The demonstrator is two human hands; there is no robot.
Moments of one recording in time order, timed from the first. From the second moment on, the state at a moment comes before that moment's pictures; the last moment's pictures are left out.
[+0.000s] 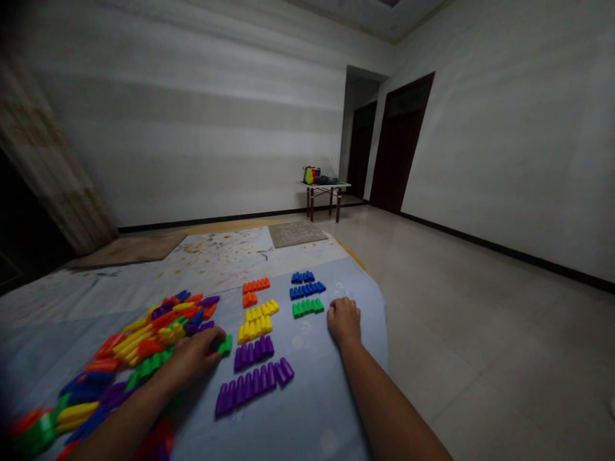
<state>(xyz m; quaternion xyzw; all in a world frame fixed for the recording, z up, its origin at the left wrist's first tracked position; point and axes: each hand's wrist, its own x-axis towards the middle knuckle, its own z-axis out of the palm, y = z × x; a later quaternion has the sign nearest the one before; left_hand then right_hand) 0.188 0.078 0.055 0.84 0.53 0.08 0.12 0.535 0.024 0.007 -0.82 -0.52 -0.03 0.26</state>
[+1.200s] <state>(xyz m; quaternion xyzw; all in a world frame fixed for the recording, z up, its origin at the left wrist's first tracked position) 0.362 0.096 0.070 0.88 0.47 0.03 0.03 0.534 0.028 0.002 -0.81 -0.51 -0.02 0.30</state>
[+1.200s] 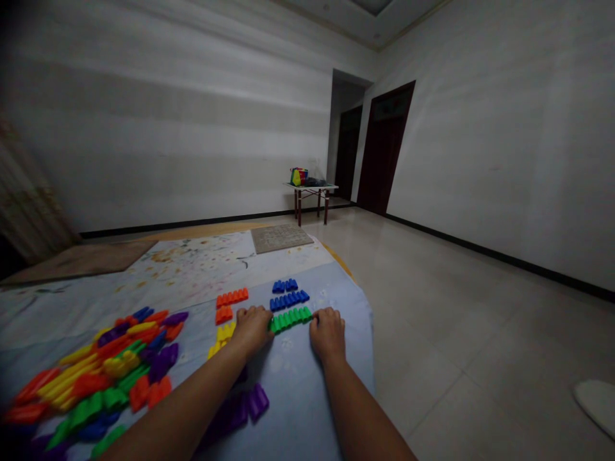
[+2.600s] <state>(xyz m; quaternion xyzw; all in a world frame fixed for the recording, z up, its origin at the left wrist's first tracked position) 0.107 0.029 0.065 0.75 0.64 0.19 0.02 0.558 0.033 -0.020 -0.81 -0.52 -0.06 0.27</state>
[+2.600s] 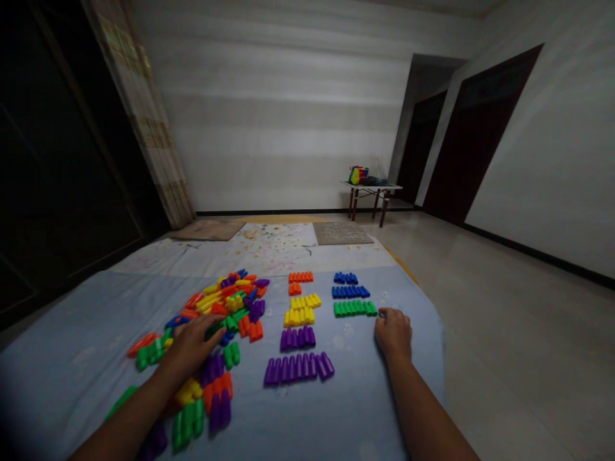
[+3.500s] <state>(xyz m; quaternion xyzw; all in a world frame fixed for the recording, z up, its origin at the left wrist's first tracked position) 0.161 0.009 0.074 0.77 0.63 0.11 0.01 0.556 0.031 -0.016 -0.80 -0.52 -0.07 0.27</state>
